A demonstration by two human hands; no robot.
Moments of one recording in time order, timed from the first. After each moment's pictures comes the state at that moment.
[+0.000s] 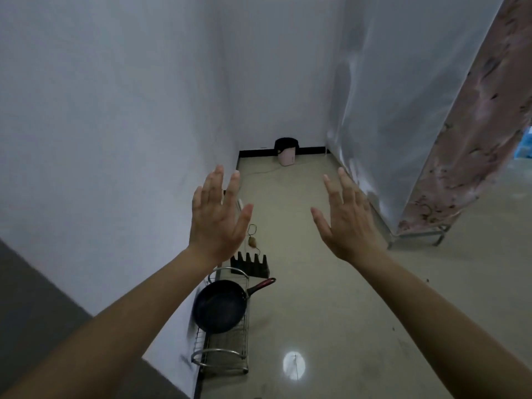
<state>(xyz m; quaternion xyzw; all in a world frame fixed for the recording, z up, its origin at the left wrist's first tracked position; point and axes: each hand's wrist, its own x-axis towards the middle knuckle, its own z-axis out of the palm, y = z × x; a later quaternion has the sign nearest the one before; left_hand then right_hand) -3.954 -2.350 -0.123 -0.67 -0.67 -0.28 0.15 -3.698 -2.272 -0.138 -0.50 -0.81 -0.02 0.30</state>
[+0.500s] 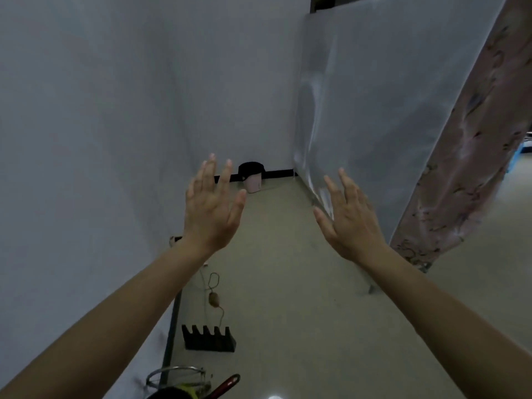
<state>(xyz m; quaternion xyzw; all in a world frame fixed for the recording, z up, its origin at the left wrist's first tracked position) -3.944 -1.939 -0.084 -0.68 -0.64 -0.33 0.14 -3.663 -1.903 -0.104 -0.53 -0.79 -0.07 0.30</state>
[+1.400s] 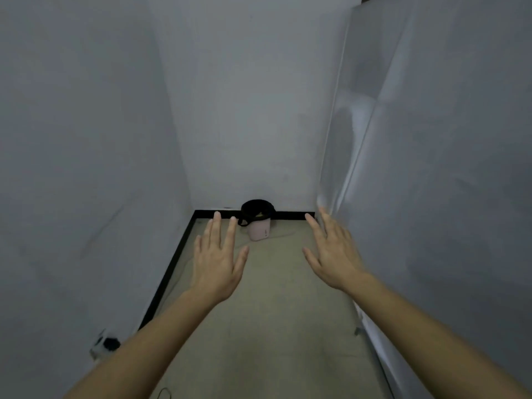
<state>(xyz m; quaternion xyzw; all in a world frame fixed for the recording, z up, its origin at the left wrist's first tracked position) -3.956 -1.218 -0.195 -0.62 -0.75 -0.22 0.06 -3.706 -1.116 -0.180 -0.46 -0.87 -0.03 0.17</state>
